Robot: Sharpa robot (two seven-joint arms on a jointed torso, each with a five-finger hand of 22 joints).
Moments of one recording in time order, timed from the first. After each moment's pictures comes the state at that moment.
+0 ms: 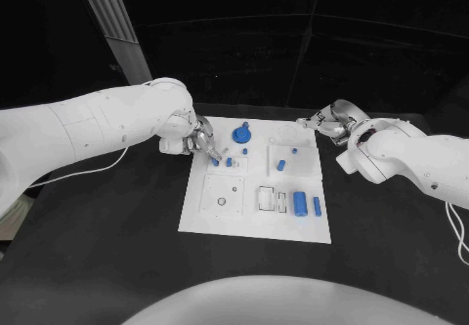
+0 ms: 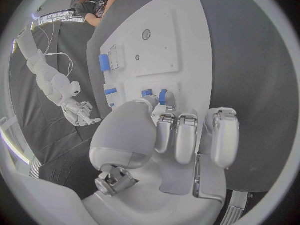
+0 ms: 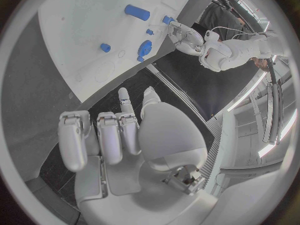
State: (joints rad) left arm 1.42 -0.51 -0.23 1.09 -0.79 0.48 -0.56; left_hand 1.29 0.04 0.26 0.28 0.39 0.68 0.09 0.67 0.91 1.47 0.02 1.57 1.31 1.47 -0.02 1.58 1.31 0.01 1.46 0.10 1.52 1.31; right arm 1.25 -0.85 -0.08 1.51 -0.92 -0.50 -0.29; right_hand 1.27 0.10 -0.15 0.29 0.18 0.99 0.15 0.17 0.12 1.46 0.08 1.57 1.31 1.47 0.02 1.57 1.31 0.01 1.47 0.13 1.57 1.31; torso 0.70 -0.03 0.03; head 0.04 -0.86
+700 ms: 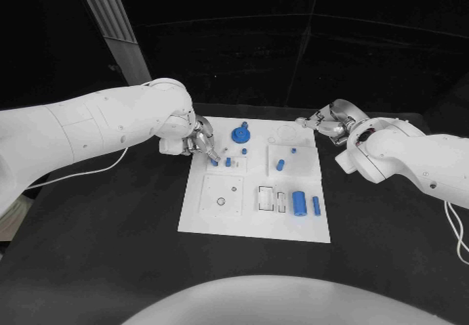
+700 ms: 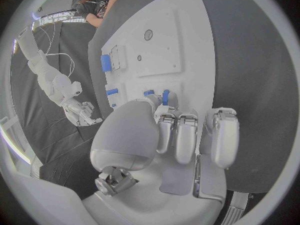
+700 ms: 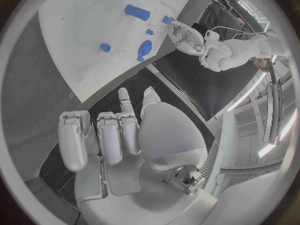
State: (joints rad) left arm 1.42 -0.51 -0.23 1.10 -0.79 0.48 -0.55; left_hand 1.38 0.01 0.30 0.24 0.45 0.67 0.09 0.68 0.92 1.47 0.02 1.57 1.31 1.47 -0.02 1.58 1.31 0.01 1.46 0.10 1.52 1.31; right arm 1.25 -0.85 -0.08 1.51 -0.92 -0.50 -0.29; right_hand 1.27 0.10 -0.15 0.29 0.18 0.99 0.15 0.17 0.12 1.46 0.08 1.57 1.31 1.47 0.02 1.57 1.31 0.01 1.47 0.13 1.57 1.31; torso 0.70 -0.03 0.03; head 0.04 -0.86
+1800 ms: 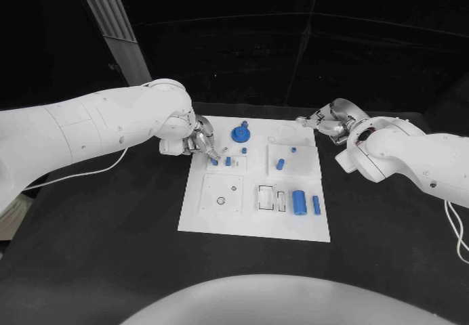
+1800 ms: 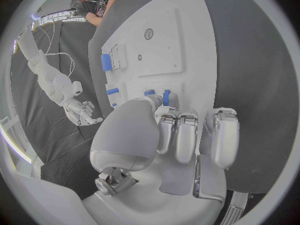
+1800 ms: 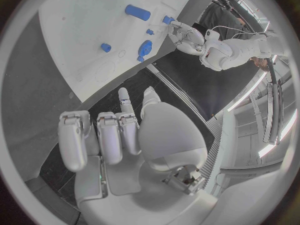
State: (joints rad) left arm 1.42 -0.52 -0.23 1.11 -0.79 0.45 -0.55; left_hand 1.39 0.02 0.36 0.30 0.46 0.66 0.11 0.71 0.93 1.47 0.03 1.57 1.31 1.47 -0.01 1.58 1.31 0.01 1.47 0.10 1.52 1.31; right arm 1.25 -0.85 -0.08 1.51 -0.92 -0.50 -0.29; right_hand 1.27 0.10 -0.15 0.29 0.18 0.99 0.15 0.17 0.12 1.46 0.08 1.57 1.31 1.47 0.02 1.57 1.31 0.01 1.47 0.13 1.57 1.31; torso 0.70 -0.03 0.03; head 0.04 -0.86
